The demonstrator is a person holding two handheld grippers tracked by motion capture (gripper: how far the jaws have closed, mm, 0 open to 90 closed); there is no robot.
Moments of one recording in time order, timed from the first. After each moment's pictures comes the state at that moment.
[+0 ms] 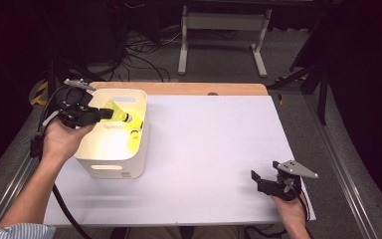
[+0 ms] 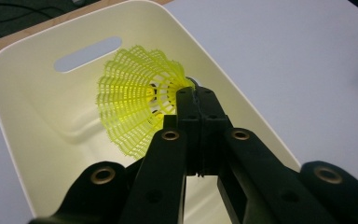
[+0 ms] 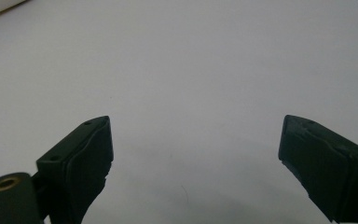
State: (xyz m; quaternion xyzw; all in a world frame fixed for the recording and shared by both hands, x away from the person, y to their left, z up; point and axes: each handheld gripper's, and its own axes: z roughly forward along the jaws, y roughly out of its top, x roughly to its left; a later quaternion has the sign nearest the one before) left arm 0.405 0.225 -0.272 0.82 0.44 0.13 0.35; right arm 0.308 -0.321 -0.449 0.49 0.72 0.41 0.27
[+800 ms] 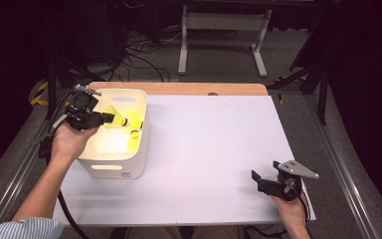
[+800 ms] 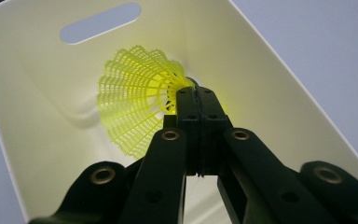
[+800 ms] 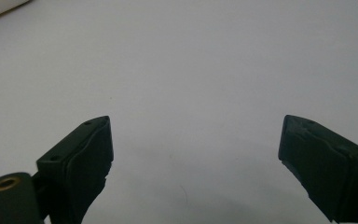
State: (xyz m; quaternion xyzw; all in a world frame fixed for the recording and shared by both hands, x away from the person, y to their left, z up) left arm 0.425 0.225 -0.303 0.81 0.47 0.12 0.32; right arm 0.308 -0.322 -0.449 0.49 0.72 0.41 0.27
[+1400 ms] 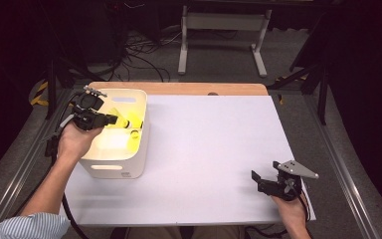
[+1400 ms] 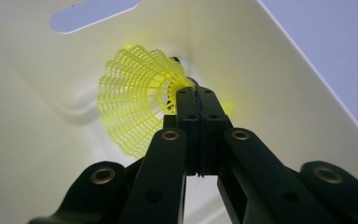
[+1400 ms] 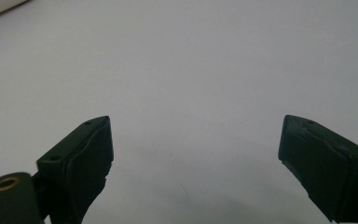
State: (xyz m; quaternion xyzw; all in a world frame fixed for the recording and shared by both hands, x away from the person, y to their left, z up) left arm 0.437 0.218 -0.316 0.82 0.48 0.11 0.30; right arm 0.308 -0.322 -0.449 0.49 0.72 0.41 0.27
